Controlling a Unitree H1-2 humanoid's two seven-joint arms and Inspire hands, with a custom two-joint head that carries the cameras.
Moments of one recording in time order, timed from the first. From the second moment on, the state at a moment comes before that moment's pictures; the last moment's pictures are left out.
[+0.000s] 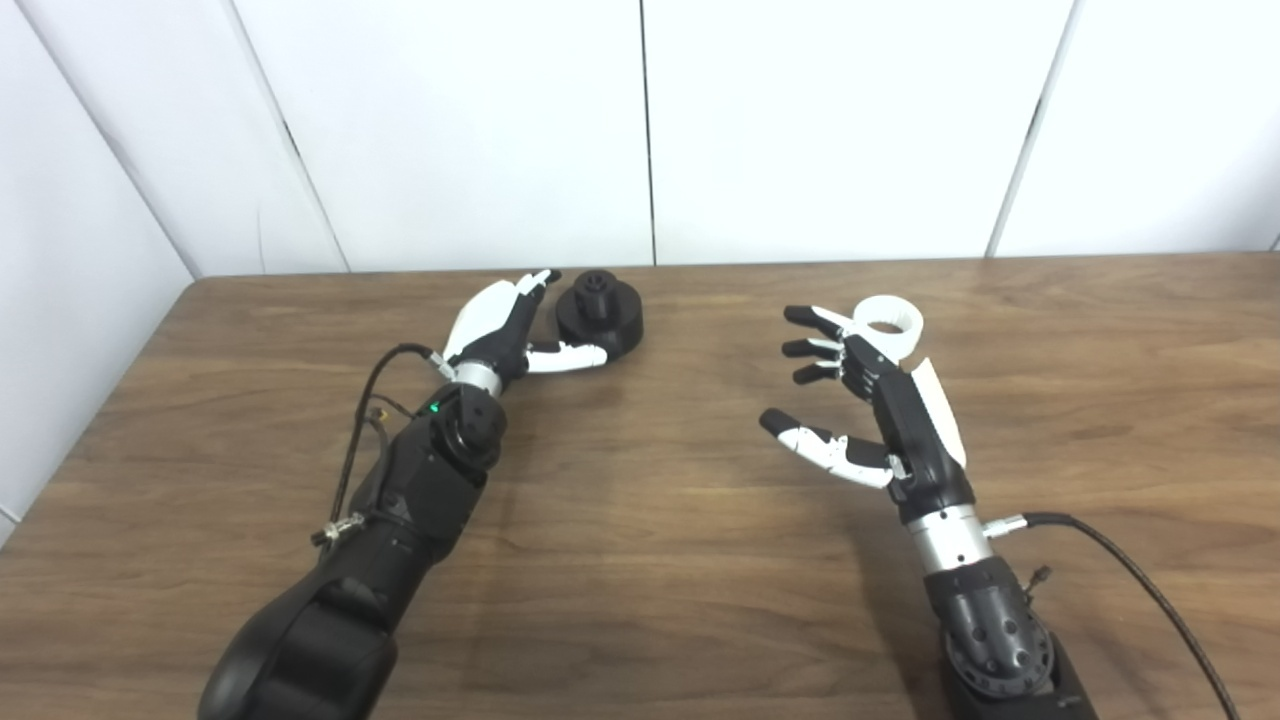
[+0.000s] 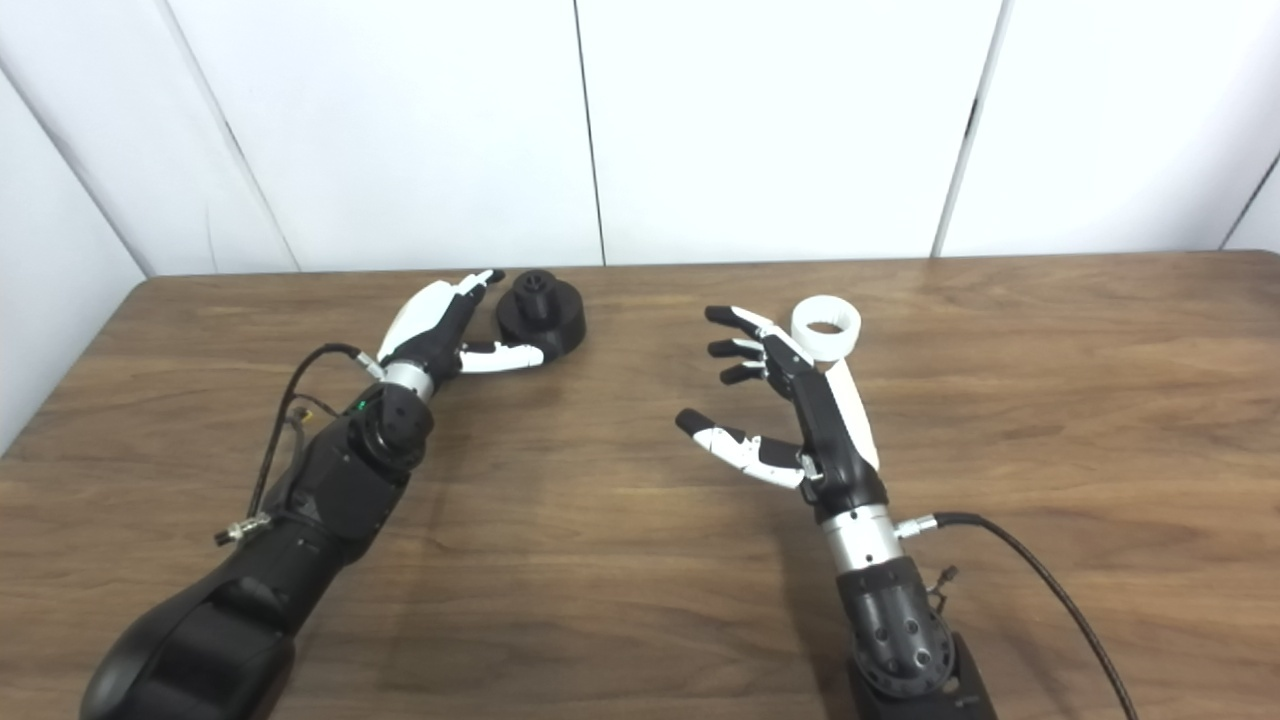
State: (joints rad) left arm -0.74 0.22 -0.26 0.86 0.50 0.05 0.13; right arm -0.20 -0.06 0.14 0.10 -0.26 -0.33 -0.06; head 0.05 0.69
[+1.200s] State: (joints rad) left arm -0.82 0.17 -0.26 1.05 0.43 -0.10 0.17; right arm -0.17 -0.06 0.12 0.06 -0.26 -0.29 -0.06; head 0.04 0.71
